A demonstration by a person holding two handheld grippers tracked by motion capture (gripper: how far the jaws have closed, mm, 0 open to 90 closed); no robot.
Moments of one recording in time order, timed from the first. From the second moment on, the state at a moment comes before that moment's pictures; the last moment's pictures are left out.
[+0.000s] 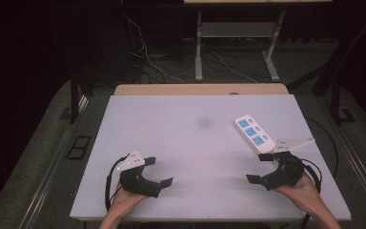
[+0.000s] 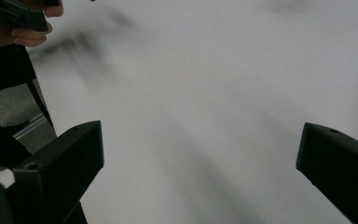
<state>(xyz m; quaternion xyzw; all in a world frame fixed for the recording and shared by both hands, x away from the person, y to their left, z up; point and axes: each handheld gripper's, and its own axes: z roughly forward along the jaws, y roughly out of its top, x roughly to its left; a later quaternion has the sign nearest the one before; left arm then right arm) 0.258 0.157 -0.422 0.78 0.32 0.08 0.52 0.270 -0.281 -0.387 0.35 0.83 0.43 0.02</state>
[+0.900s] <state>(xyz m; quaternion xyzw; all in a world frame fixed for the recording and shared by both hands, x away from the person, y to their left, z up) 0.260 0.156 -0.425 0.78 0.33 0.08 0.52 0.298 -0.296 -0.370 0.36 0.84 0.41 0.03</state>
